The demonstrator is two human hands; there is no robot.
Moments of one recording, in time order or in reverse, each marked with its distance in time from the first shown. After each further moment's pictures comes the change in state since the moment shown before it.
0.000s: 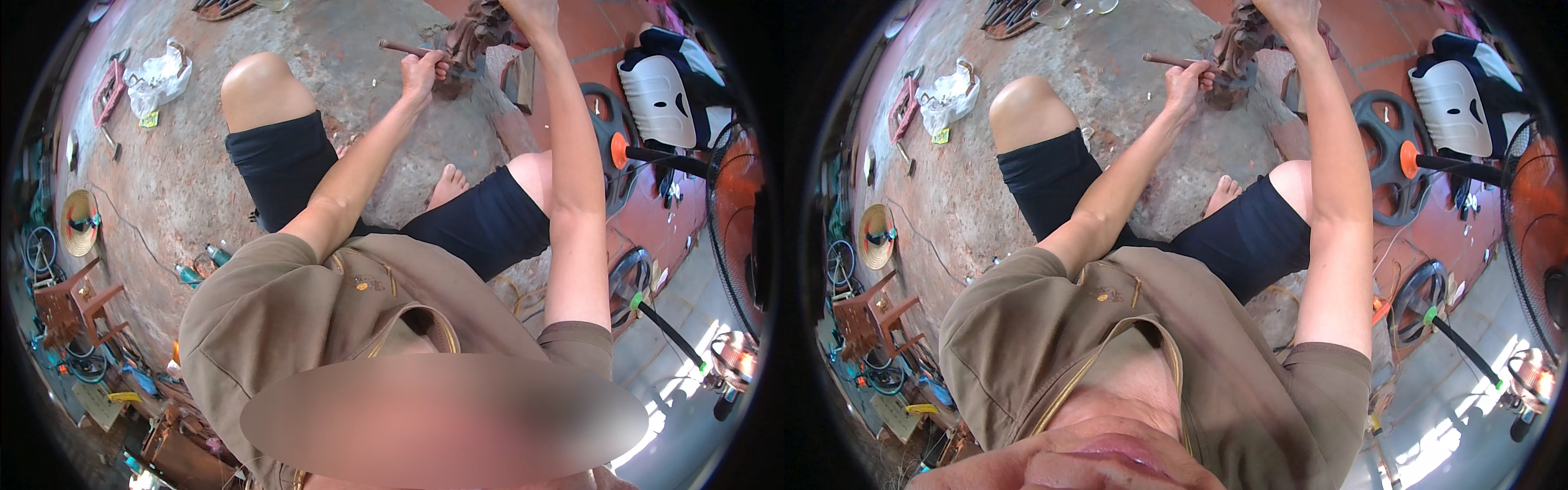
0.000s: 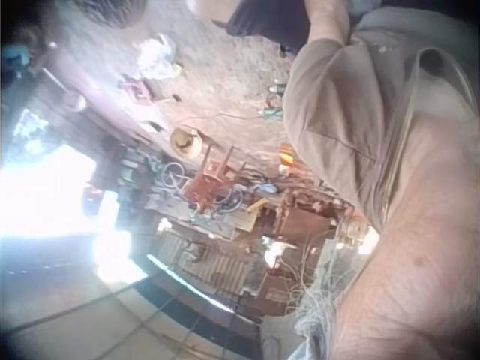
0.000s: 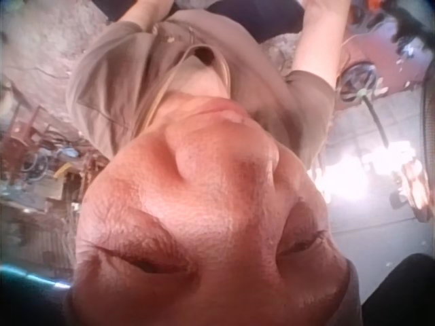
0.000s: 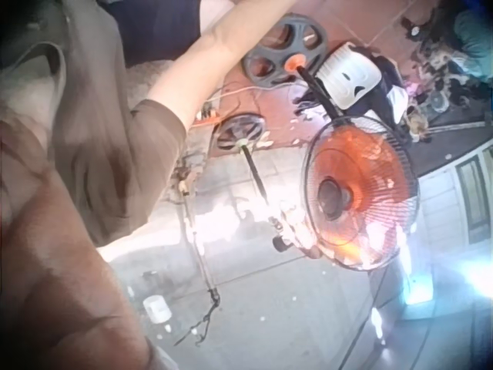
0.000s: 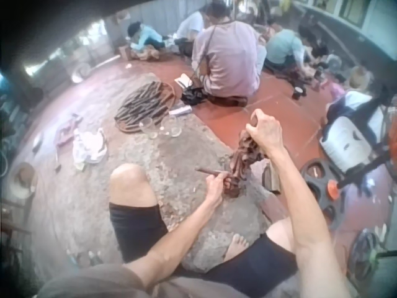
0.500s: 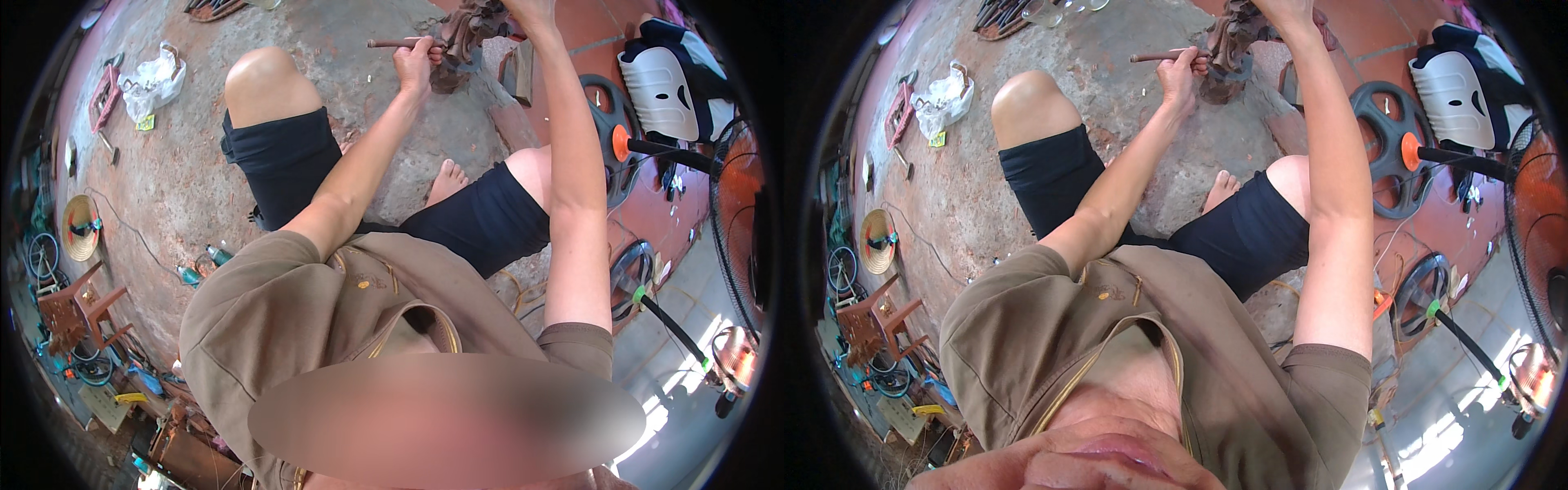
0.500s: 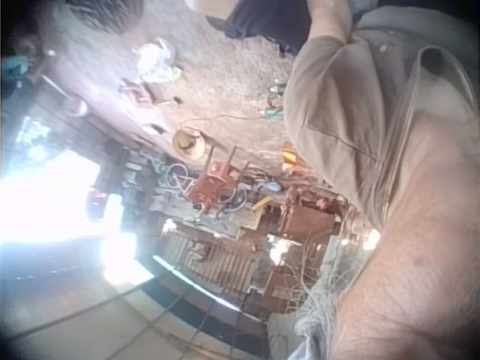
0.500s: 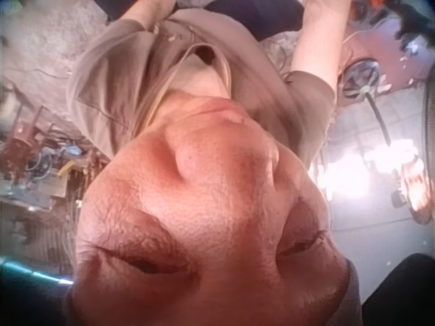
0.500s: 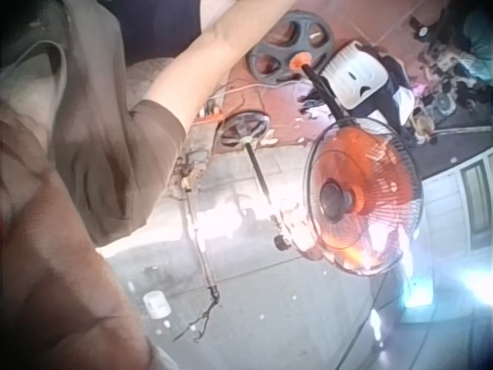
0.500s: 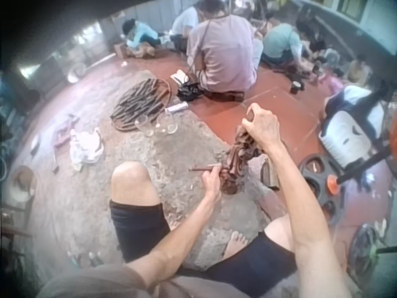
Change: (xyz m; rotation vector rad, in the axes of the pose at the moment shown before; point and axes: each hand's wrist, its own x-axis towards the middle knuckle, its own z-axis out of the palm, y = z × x) left_hand 0.010 -0.011 0.000 -0.134 0.104 0.141; right_hand 0.001 -0.004 0.006 0.036 -0.003 0.006
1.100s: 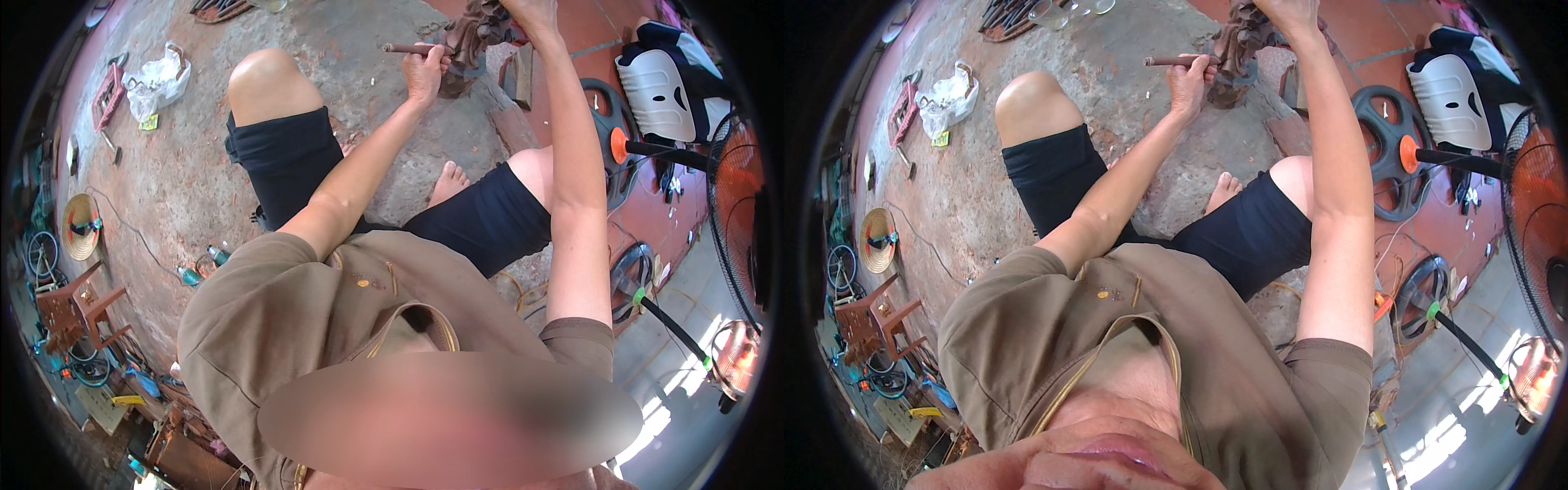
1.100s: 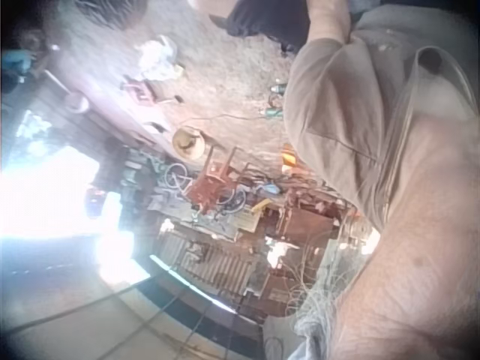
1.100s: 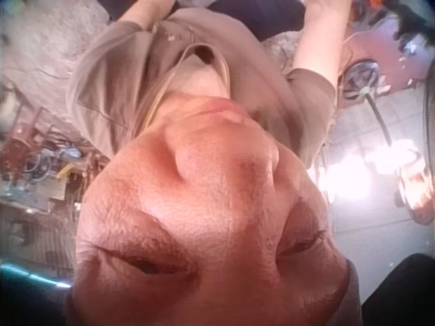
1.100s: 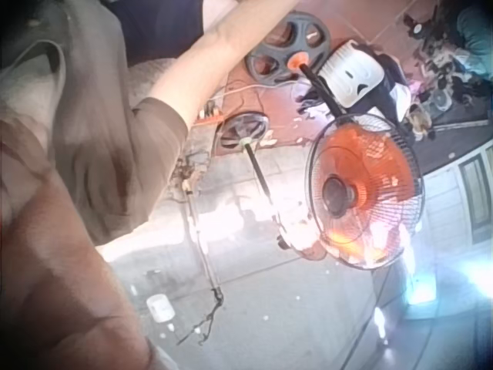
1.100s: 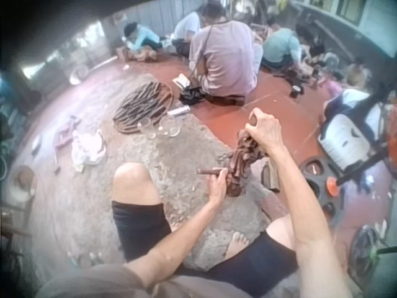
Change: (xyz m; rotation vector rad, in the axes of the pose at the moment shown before) left_hand -0.016 0.005 0.009 0.204 -0.050 0.132; right_hand -0.001 0.004 -0.007 0.023 -0.017 -0.006
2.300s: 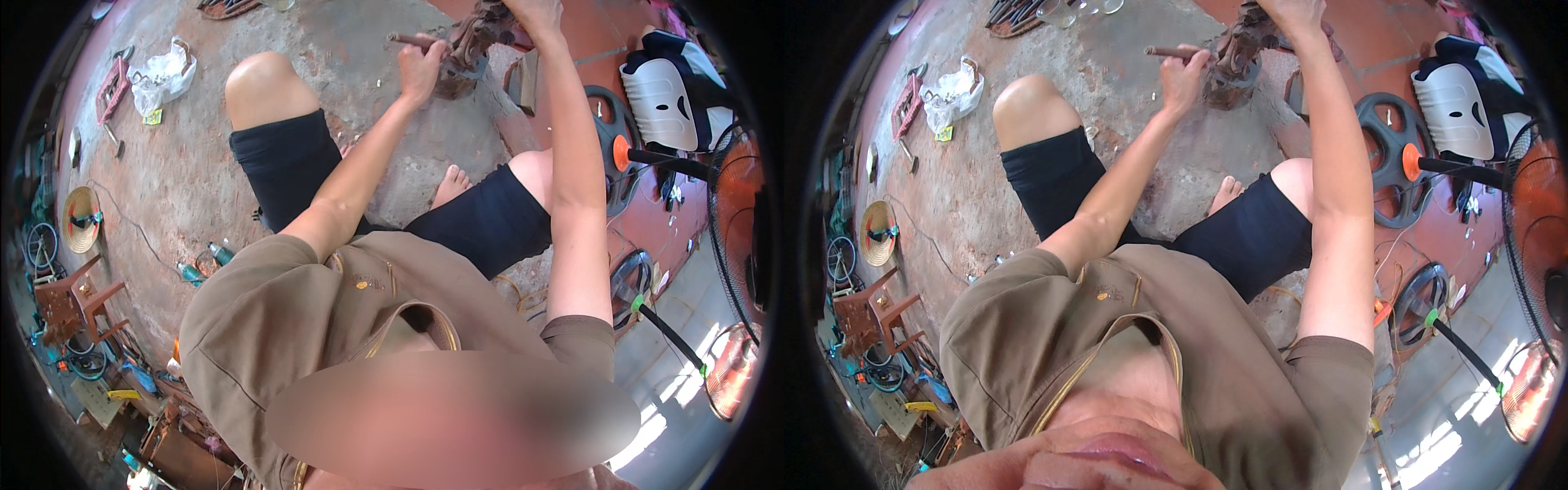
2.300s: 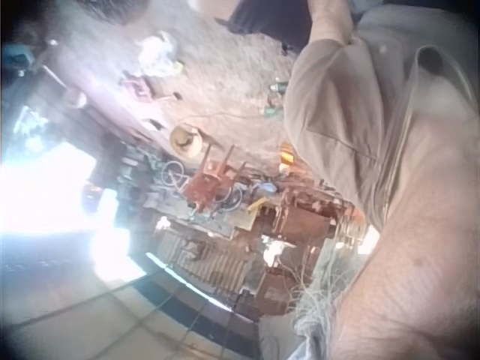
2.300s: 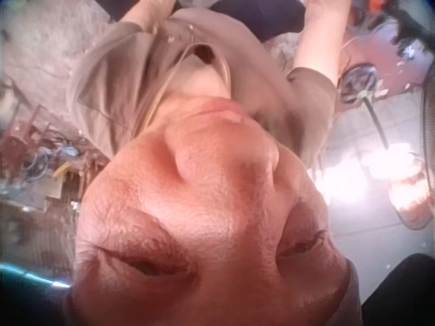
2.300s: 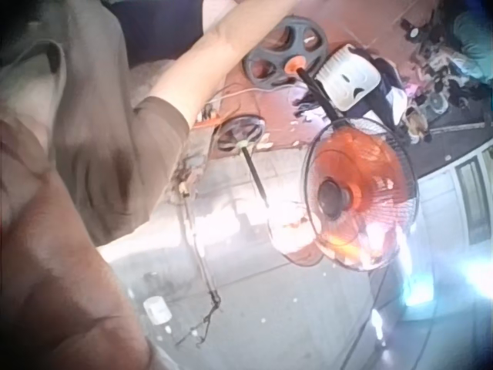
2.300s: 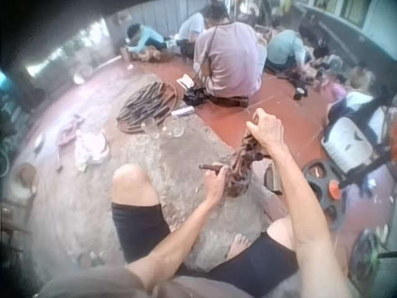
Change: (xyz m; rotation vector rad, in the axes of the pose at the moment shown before) left_hand 0.012 0.035 -0.011 0.434 -0.051 0.259; right_hand 0.004 -0.005 -0.001 -0.104 -0.060 0.093
